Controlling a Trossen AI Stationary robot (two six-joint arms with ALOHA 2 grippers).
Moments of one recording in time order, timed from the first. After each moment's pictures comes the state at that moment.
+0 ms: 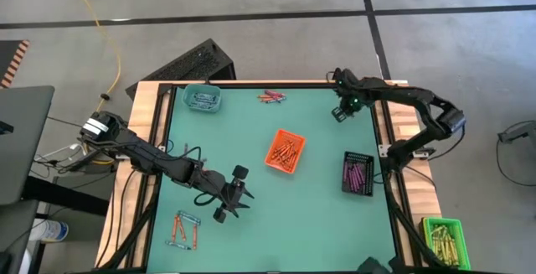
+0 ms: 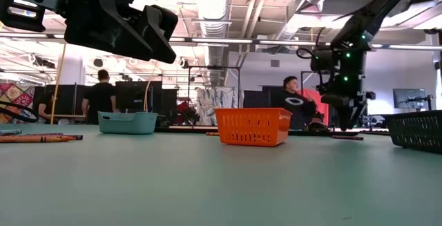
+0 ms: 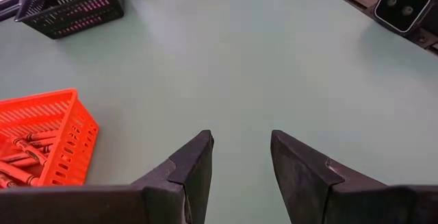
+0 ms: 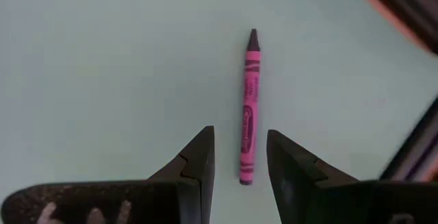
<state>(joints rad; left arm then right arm) -0.37 1.47 0.66 0.32 -0.07 0.21 -0.92 1.48 0.81 -0.64 0.18 0.03</state>
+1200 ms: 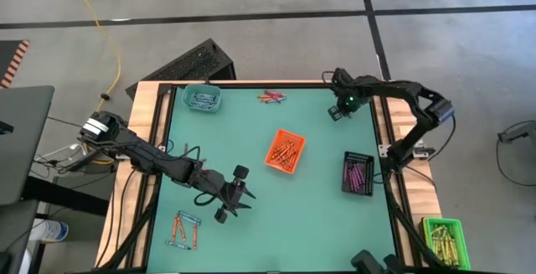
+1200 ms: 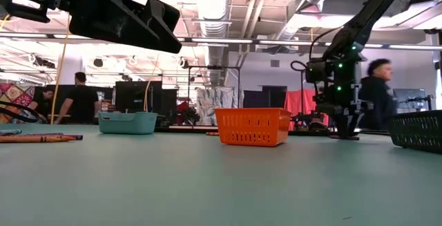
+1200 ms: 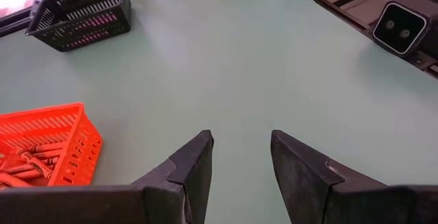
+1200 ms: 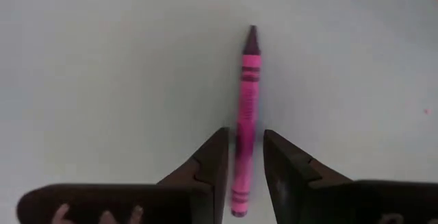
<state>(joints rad) -0.37 1.47 0.66 0.37 -0.07 0.19 -0.95 1.63 0.85 -0.61 0.14 0.09</state>
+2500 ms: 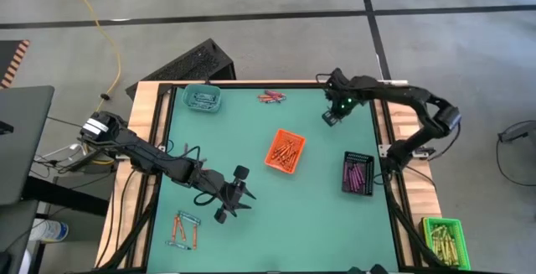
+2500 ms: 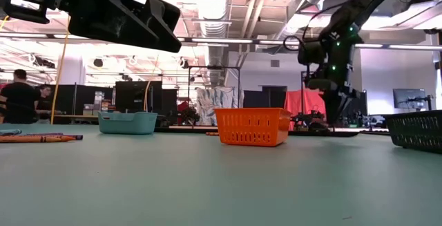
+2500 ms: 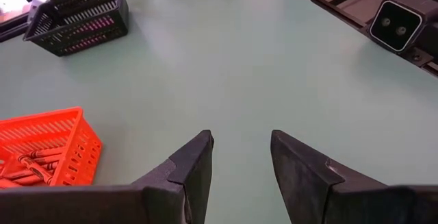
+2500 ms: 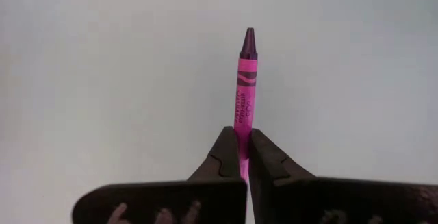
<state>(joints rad) -0.37 1.47 0.66 0.37 -0.06 0.21 -0.78 1.52 0.91 -0.74 -0.01 0.08</state>
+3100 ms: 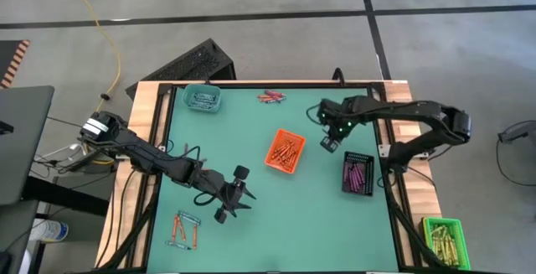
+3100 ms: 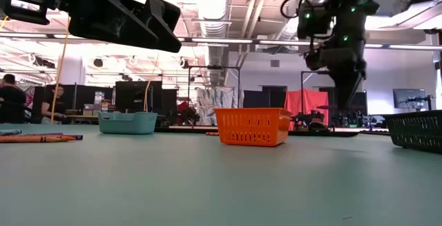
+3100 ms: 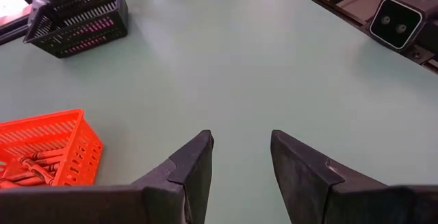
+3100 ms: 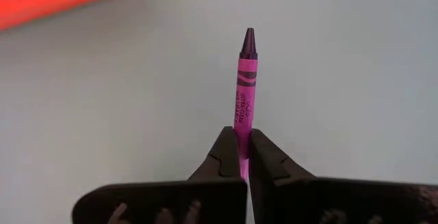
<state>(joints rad) -0.37 1.47 0.66 0.37 -0.06 0.22 -0.37 1.37 0.92 -0.94 0.00 0.30</state>
